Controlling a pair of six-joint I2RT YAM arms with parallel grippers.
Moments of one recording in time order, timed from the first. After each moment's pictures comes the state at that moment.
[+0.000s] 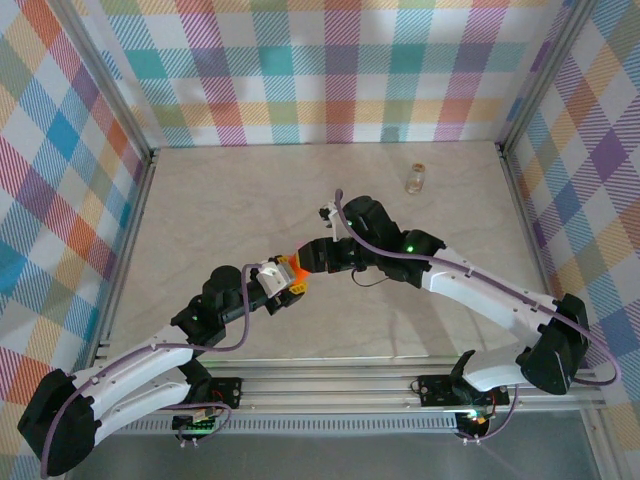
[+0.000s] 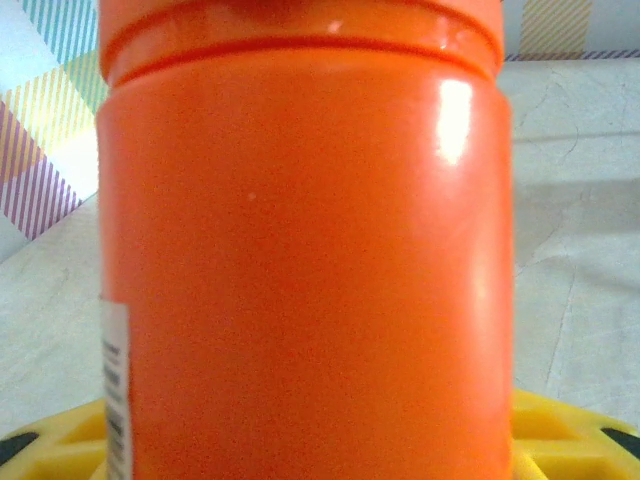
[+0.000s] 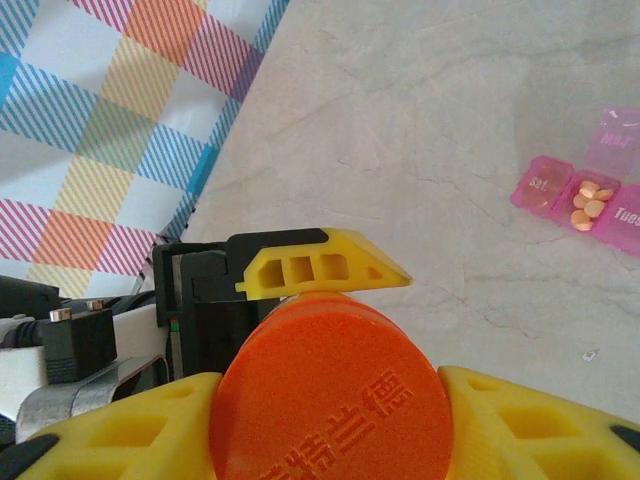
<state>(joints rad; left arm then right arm) -0.71 0.84 0.34 0.26 0.21 0.31 0.88 1.36 1.21 -0.47 -0.30 0.65</state>
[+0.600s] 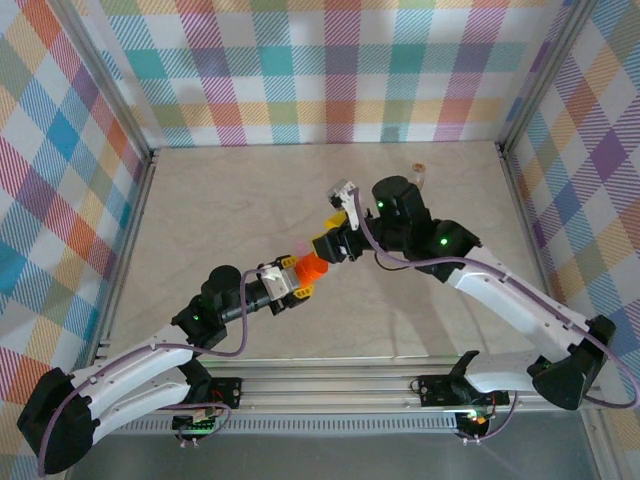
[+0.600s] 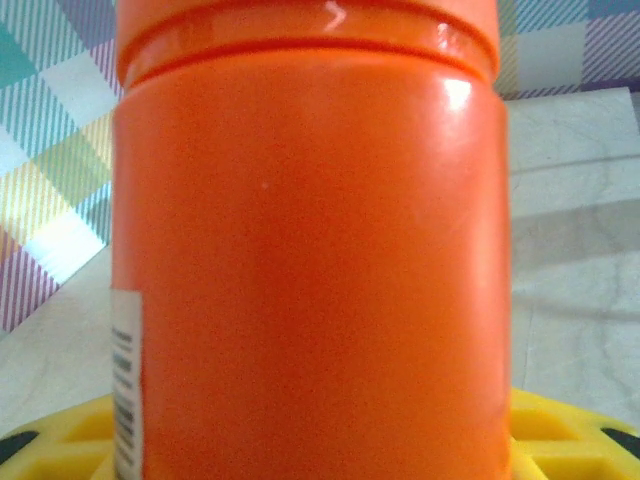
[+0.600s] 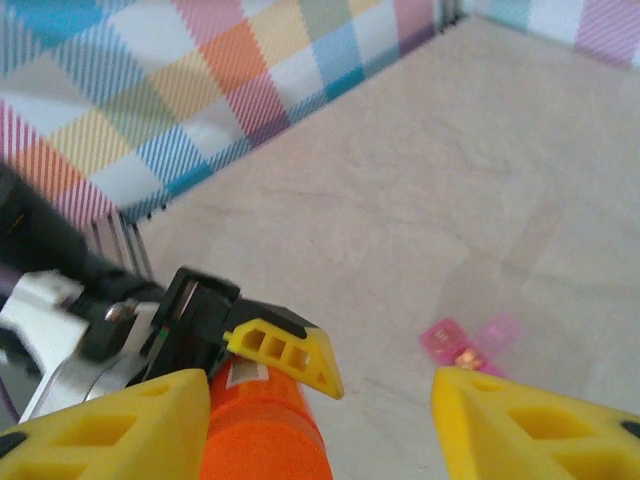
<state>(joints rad) -0.73 0.85 0.37 0.31 0.30 0.39 0.82 1.25 1.32 -0.55 -0.36 0.04</state>
